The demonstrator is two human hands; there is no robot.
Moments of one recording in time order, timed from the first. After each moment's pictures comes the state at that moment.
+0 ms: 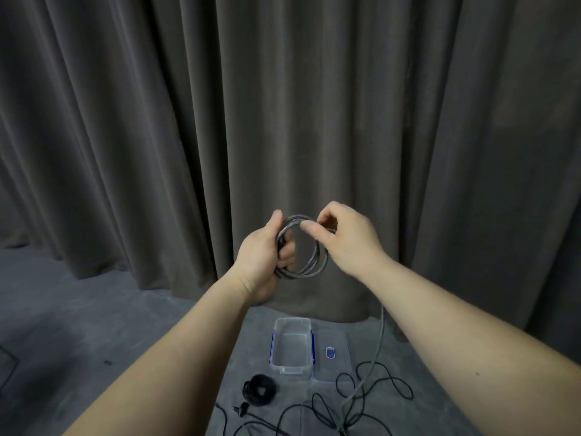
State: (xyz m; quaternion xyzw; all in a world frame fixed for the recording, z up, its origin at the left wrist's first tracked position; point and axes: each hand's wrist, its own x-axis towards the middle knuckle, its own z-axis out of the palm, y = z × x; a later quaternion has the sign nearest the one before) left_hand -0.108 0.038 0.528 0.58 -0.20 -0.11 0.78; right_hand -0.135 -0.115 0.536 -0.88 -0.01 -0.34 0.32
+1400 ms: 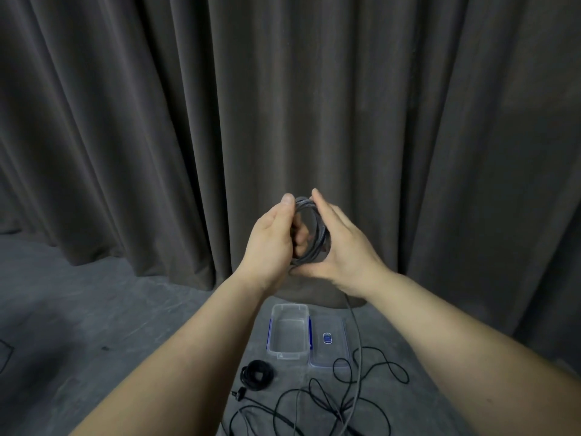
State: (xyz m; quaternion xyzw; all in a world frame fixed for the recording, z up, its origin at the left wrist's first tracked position) left_hand -0.116 0.016 0.524 0.61 -0.26 -0.01 0.75; right_hand -0.146 -0.117 0.510 -0.90 -0.11 -0.24 0.33
